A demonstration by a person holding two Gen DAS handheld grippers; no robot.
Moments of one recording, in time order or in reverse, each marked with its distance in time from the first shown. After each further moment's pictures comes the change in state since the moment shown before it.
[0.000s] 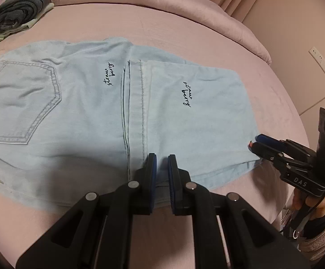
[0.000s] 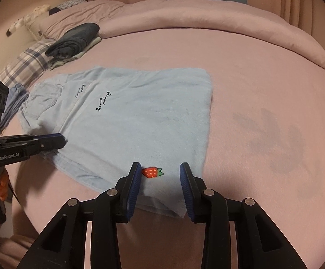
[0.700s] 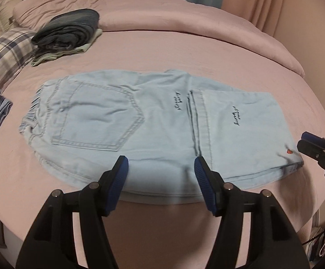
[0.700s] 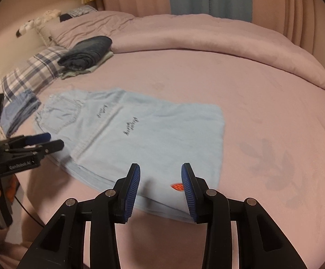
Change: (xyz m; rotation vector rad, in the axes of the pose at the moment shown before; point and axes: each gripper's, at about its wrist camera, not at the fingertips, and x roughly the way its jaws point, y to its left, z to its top) left arm -0.050 0.023 -0.003 -0.018 -0.148 0.303; right arm -0.030 0.042 0.021 -0.042 -0.092 0.003
